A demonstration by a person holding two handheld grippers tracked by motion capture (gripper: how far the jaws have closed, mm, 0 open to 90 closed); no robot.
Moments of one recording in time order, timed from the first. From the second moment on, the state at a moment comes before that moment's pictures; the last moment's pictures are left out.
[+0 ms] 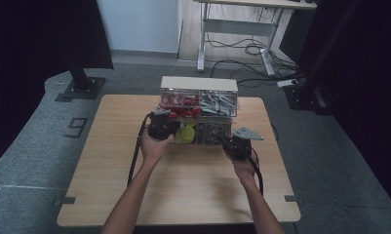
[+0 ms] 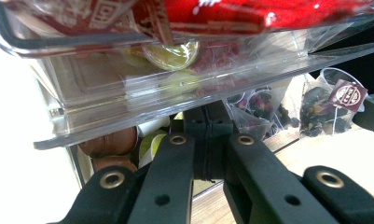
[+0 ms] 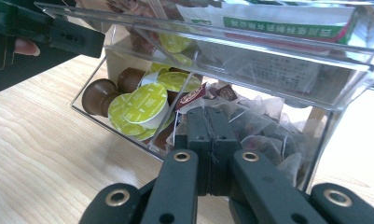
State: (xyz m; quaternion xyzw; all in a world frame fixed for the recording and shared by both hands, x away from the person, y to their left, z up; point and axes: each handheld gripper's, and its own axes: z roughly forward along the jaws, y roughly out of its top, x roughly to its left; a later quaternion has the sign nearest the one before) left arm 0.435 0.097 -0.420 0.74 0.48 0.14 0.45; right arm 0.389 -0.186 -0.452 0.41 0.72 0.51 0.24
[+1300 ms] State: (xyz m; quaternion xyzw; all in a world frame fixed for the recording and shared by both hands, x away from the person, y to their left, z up) left arm 0.436 0.095 -0.421 0.74 0.49 0.15 0.44; right arm 0.385 -0.239 -0.441 0.44 0.69 0.50 0.27
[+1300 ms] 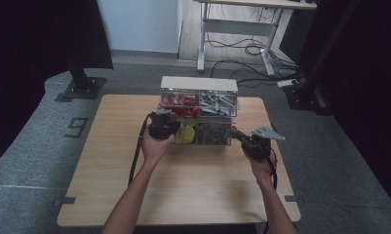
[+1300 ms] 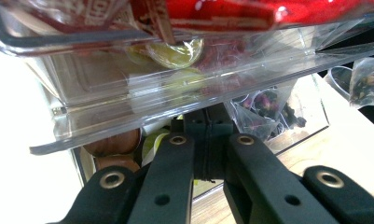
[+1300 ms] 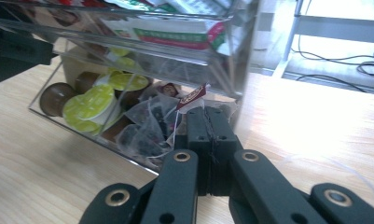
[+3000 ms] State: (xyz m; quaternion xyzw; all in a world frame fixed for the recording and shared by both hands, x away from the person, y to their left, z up) left arm 0.436 0.094 -0.422 0.74 0.49 0.14 0.44; right arm 0.404 -0.295 -0.447 0.50 0.67 0.47 0.29
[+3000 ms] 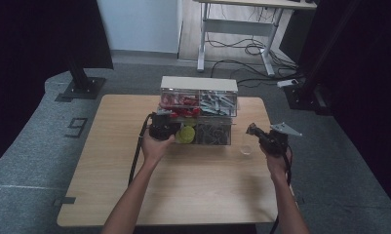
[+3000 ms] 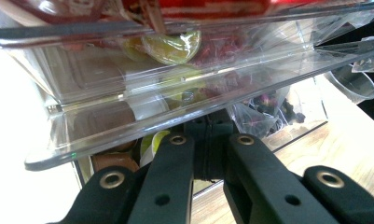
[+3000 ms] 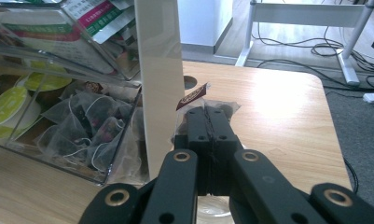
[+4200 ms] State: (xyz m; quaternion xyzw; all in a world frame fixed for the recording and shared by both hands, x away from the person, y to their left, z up) left arm 0.436 0.092 -0.427 0.74 0.49 0.14 0.44; right arm 0.373 -0.291 -0.467 0.47 0.67 0.50 0.29
